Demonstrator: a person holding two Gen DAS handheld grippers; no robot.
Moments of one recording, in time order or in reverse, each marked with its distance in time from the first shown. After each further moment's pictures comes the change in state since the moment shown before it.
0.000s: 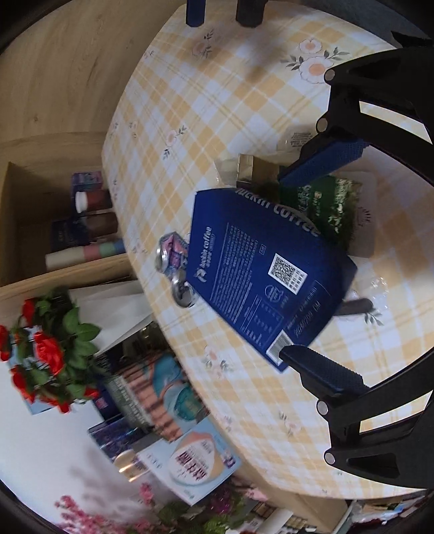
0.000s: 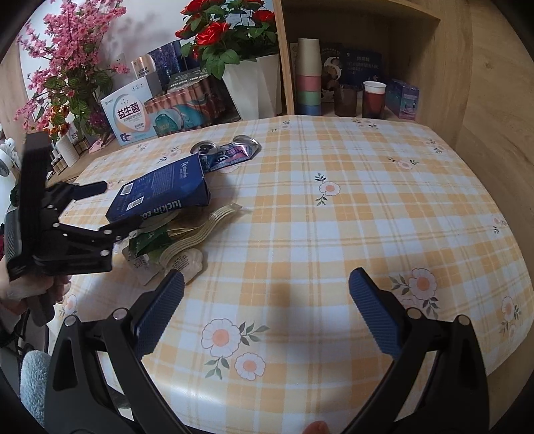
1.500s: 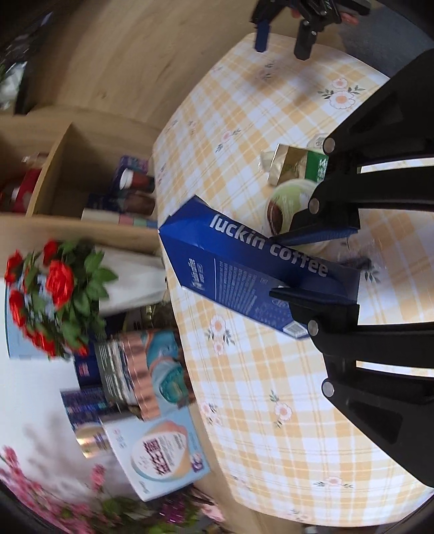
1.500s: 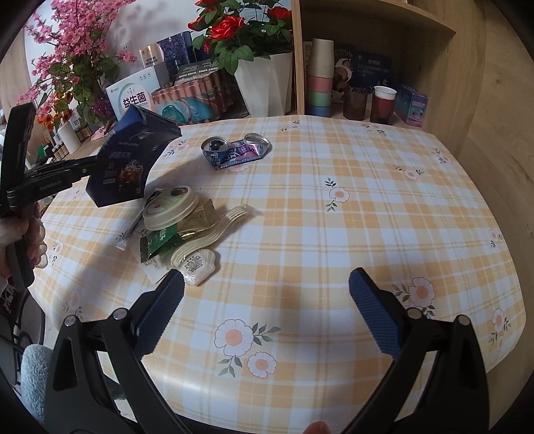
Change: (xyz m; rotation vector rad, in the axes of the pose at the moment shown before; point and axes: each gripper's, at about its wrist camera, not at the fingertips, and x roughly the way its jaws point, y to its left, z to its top) left arm -0.046 0.100 0.002 -0.248 -0.072 -0.139; right arm -0.007 0.019 0.012 -0.044 0.035 -0.008
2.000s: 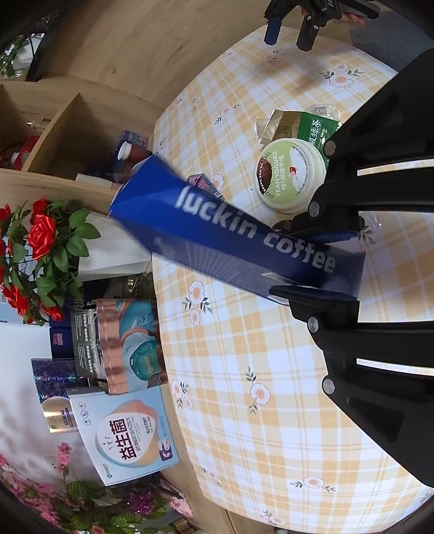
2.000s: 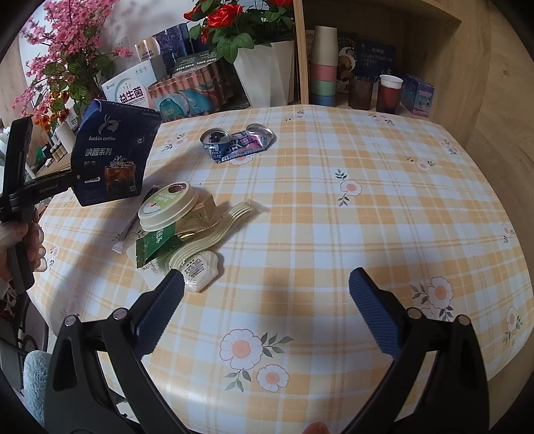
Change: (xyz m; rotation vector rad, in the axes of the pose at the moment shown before) left arm 0.018 0.040 -0.014 -0.074 0.039 0.024; right arm 0.027 0.006 0.004 0.016 0.036 0.013
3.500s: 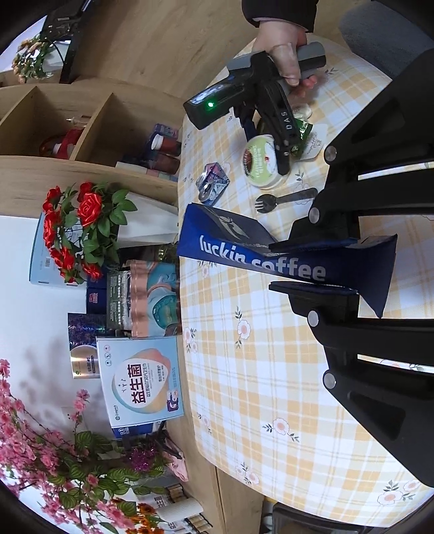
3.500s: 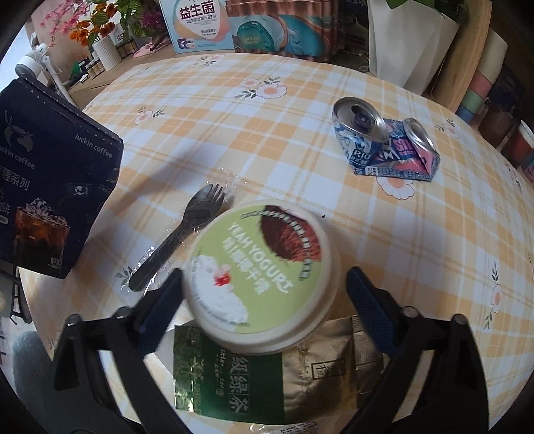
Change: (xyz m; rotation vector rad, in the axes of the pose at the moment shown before) left arm -0.091 0.039 -0.060 -0.052 -0.157 0.054; right arm 0.154 0.127 0.076 -0.306 0.243 0.135
